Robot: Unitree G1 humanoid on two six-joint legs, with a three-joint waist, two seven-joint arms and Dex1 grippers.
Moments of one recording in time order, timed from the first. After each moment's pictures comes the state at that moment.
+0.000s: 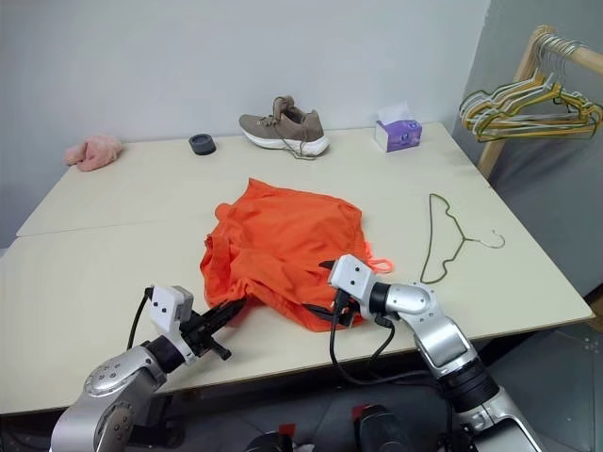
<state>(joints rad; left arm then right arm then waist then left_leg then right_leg) 0.17 0.46 0.17 -0.30 -0.46 0.37 -0.63 -0.37 -0.33 0.37 -0.06 0.06 0.21 0.78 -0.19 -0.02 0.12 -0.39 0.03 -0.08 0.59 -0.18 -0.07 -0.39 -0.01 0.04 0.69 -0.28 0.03</state>
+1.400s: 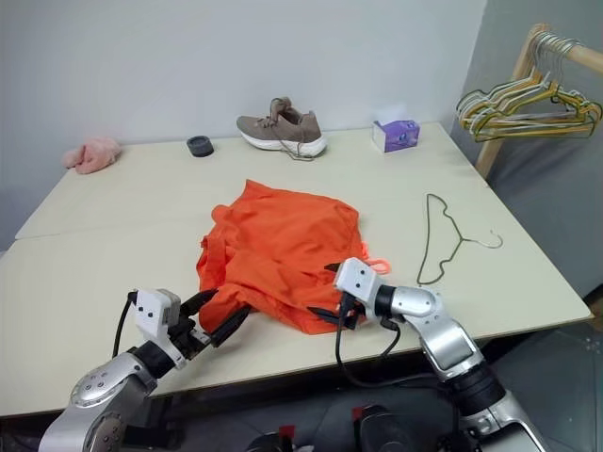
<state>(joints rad) 0.25 0.47 0.21 -0.36 -0.47 0.35 -0.60 -0.34 -0.39 0.36 -0.09 0.07 0.21 0.82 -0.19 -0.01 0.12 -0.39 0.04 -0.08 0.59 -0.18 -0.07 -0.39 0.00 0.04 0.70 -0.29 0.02</state>
